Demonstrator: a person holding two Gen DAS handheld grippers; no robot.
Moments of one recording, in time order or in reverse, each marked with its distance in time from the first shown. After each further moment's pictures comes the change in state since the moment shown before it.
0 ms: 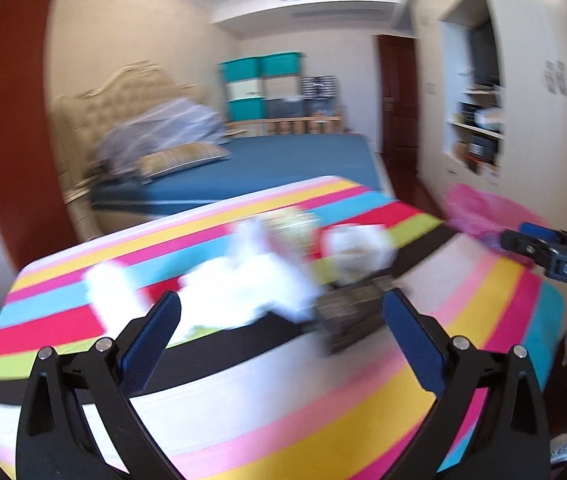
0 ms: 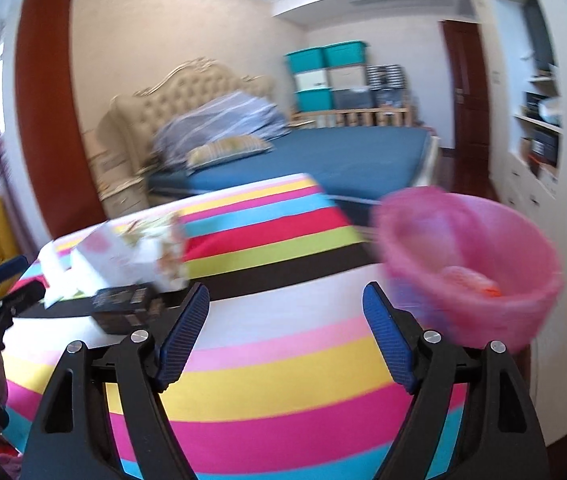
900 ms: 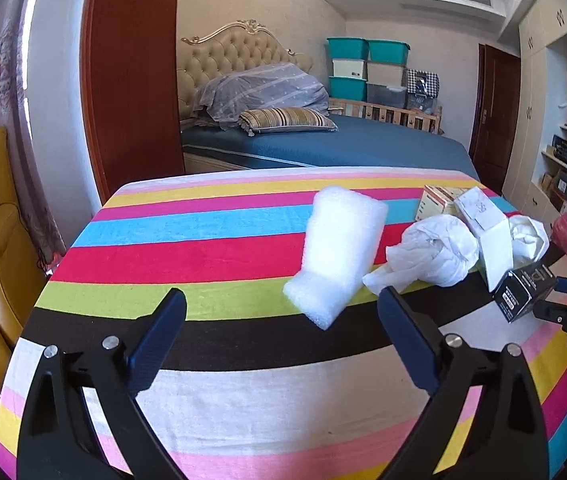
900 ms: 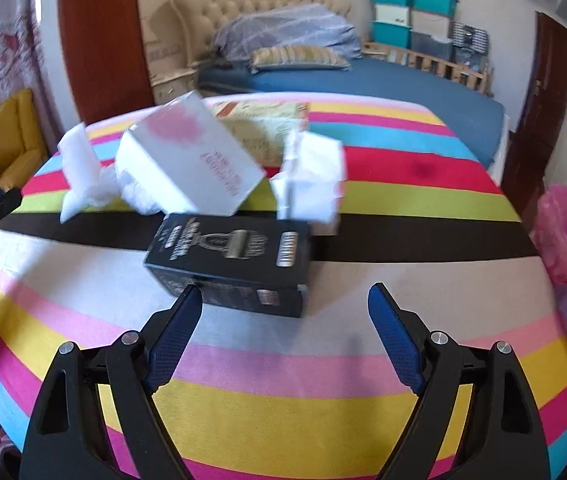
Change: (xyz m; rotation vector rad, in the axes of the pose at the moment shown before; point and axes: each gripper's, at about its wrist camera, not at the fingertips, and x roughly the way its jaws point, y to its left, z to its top) left arm -0.011 0.147 -0.040 -0.210 0.096 0.233; right arm 0.082 0.124 -0.012 -0.239 0.325 0.120
